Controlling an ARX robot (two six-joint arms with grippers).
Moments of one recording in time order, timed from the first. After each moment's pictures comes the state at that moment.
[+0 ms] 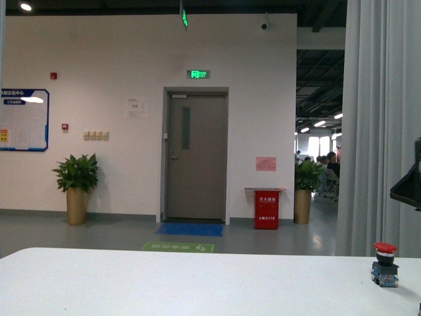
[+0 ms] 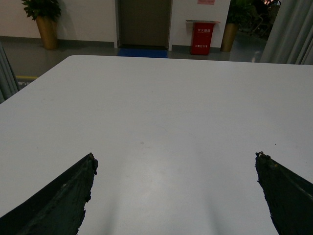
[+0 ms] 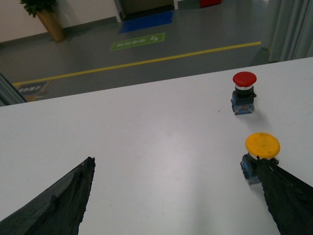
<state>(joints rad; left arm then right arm) 0.00 0.00 0.02 0.00 0.00 -0.01 0.04 1.20 0.86 0.14 -0.06 0.23</state>
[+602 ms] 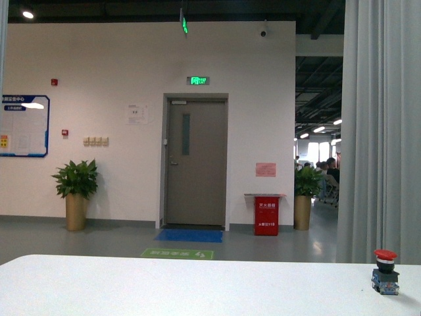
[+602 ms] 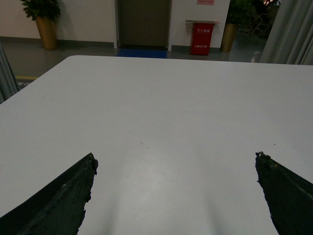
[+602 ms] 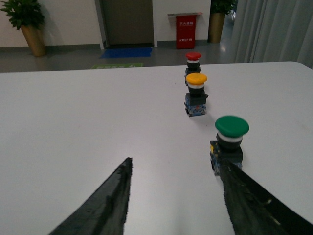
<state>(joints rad) 0.00 0.00 0.02 0.00 0.00 -0.01 0.00 0.21 0.17 -0.01 0.00 0.04</state>
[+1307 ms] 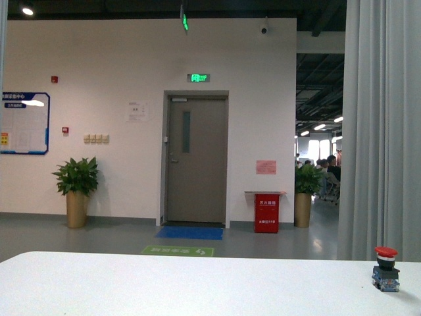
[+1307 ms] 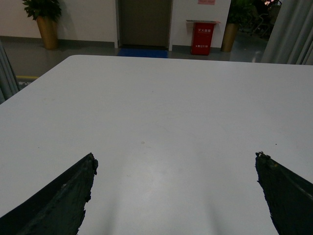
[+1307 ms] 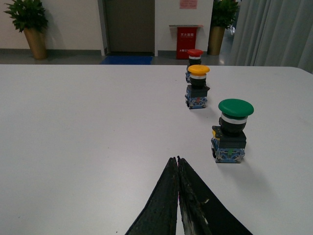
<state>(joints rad) 0.00 0.00 0.02 0.00 0.00 -0.01 0.00 0.00 0.01 0.00 0.00 0.00</state>
